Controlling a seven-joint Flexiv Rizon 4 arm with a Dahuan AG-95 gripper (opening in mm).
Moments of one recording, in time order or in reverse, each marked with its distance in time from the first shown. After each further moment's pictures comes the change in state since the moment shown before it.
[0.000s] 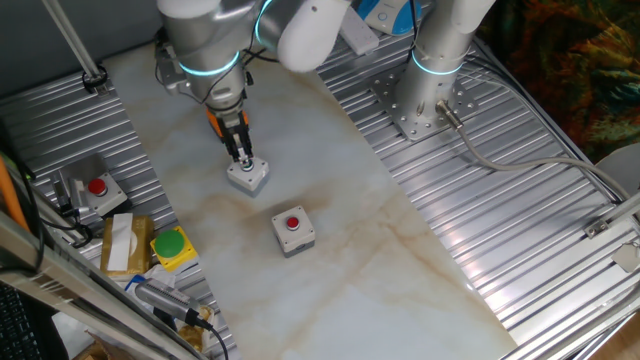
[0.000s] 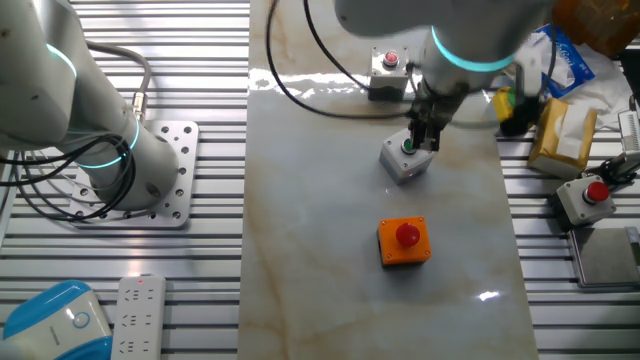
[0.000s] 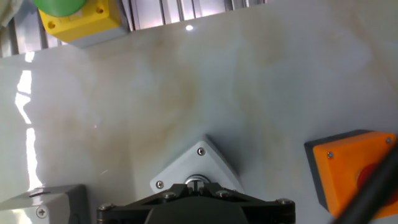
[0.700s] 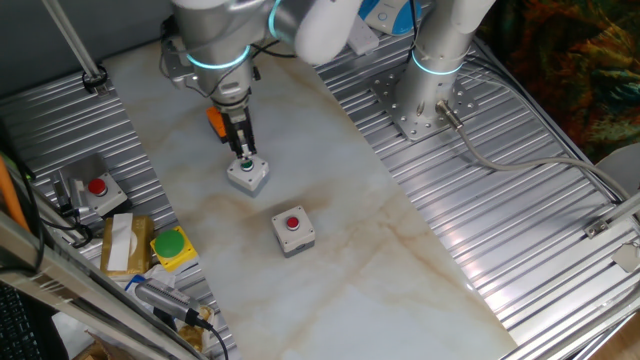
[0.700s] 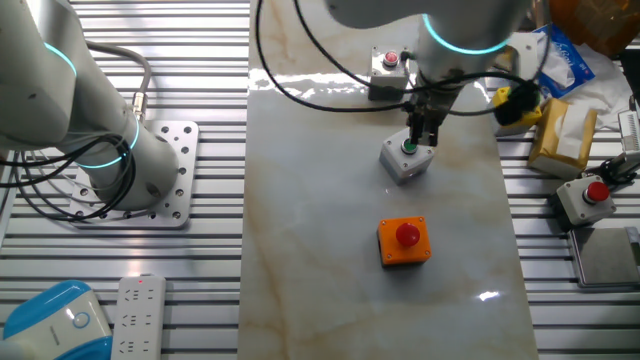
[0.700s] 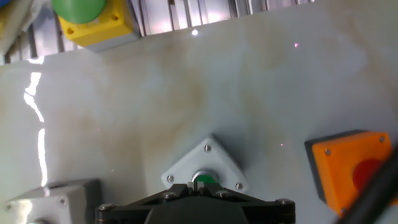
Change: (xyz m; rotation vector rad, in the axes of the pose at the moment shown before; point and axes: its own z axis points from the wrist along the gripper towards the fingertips) arm 0.002 0.012 0.001 0.003 -0.045 -0.006
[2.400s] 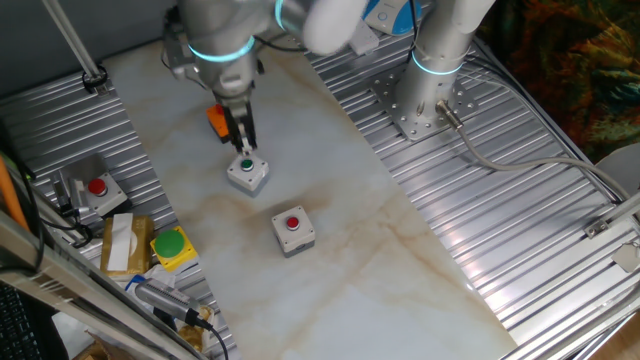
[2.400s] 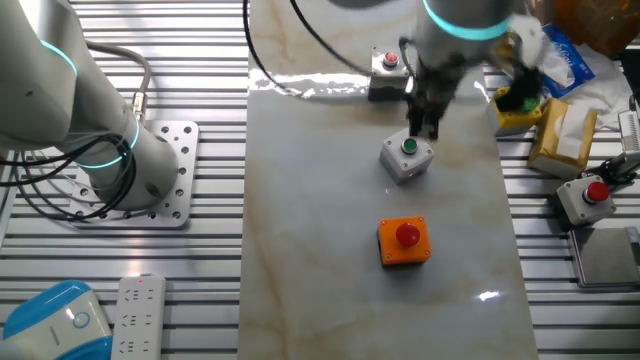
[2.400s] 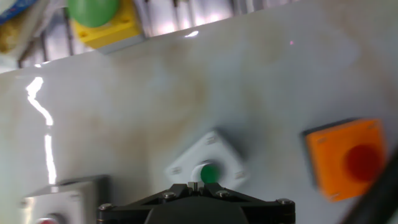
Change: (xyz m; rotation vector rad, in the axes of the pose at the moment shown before) arm -0.006 -0.026 -0.024 0.005 0.028 0.008
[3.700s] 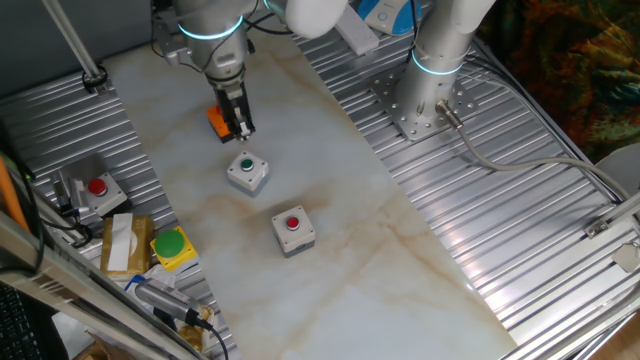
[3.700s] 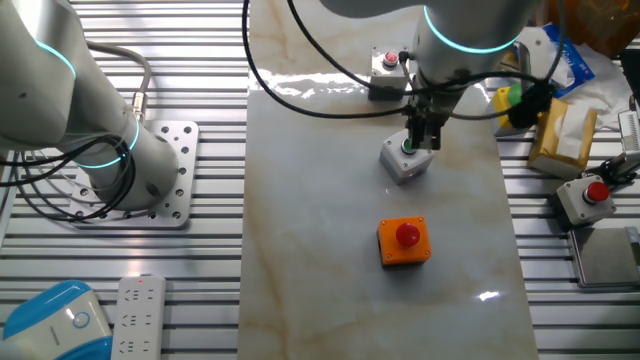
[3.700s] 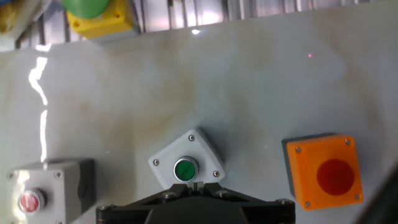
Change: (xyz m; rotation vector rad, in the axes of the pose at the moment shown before) arm 0.005 -0.004 -0.009 -0.019 0.019 -0.130
